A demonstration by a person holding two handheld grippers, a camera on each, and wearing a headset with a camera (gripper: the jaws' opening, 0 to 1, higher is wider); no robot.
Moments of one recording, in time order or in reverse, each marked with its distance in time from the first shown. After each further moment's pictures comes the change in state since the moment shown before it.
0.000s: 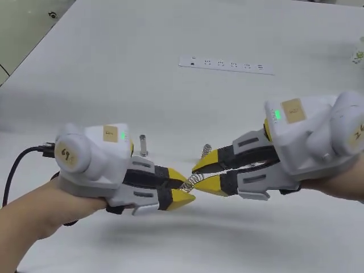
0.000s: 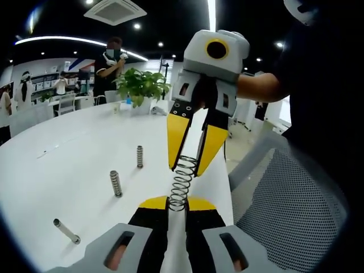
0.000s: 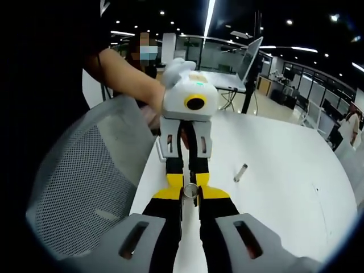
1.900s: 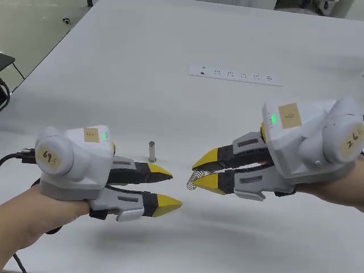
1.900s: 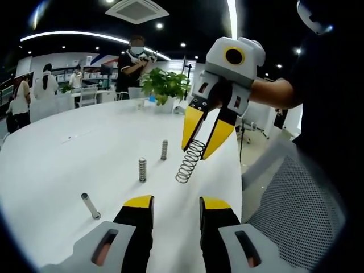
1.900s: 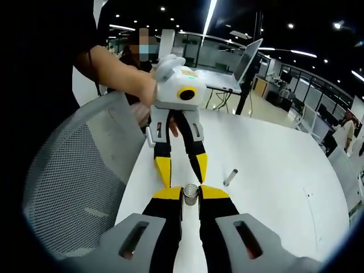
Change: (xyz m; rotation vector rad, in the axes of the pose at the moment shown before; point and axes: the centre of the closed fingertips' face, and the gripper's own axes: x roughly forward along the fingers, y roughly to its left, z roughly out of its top) left arm -0.042 0.027 -0.013 -0.096 -0.005 0.164; right arm 0.007 -0.019 0.006 -0.041 0.033 -0.054
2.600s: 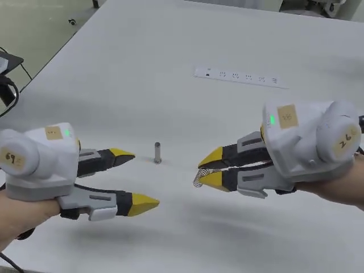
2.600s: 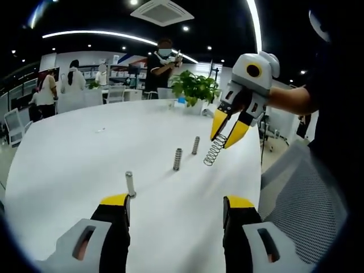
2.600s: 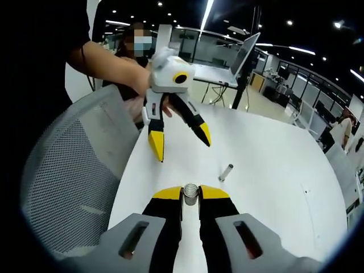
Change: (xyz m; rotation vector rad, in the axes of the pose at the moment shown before) left arm -0.042 0.036 -0.014 -0.068 -0.016 0.190; right arm 0.006 -0.011 -0.008 0.014 0.046 -0.029
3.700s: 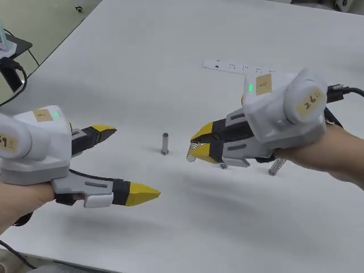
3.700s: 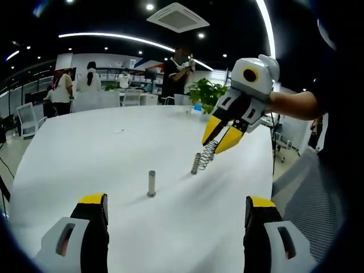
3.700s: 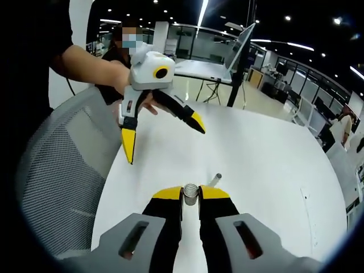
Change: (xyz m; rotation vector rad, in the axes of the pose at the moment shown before) left arm -0.015 0.029 0.000 -0.056 -0.055 0.107; right arm 0.034 -0.035 0.015 0.014 0.016 -0.009
